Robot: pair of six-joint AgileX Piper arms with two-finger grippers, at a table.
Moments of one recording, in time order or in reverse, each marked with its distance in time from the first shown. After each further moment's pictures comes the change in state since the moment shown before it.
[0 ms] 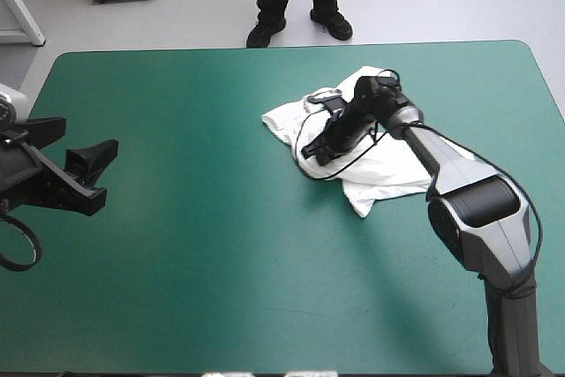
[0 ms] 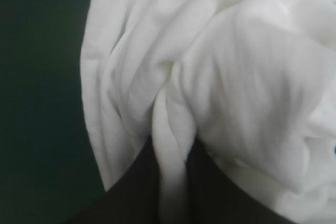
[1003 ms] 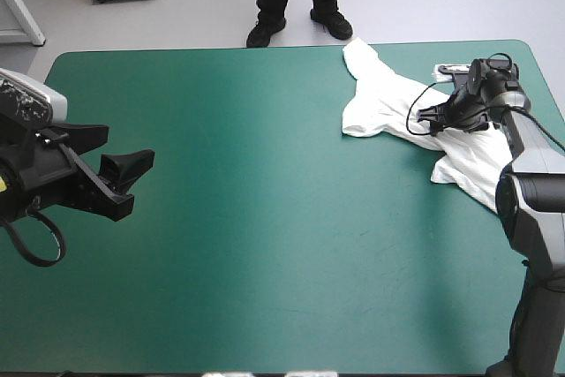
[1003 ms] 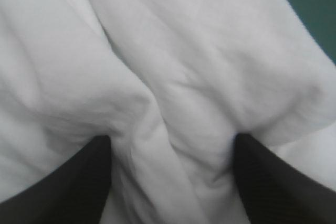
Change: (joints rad) left arm 0.000 0.030 0.039 -0.165 0.000 0.048; right arm -0.452 -0.018 0.021 -0.318 -0.101 0.233
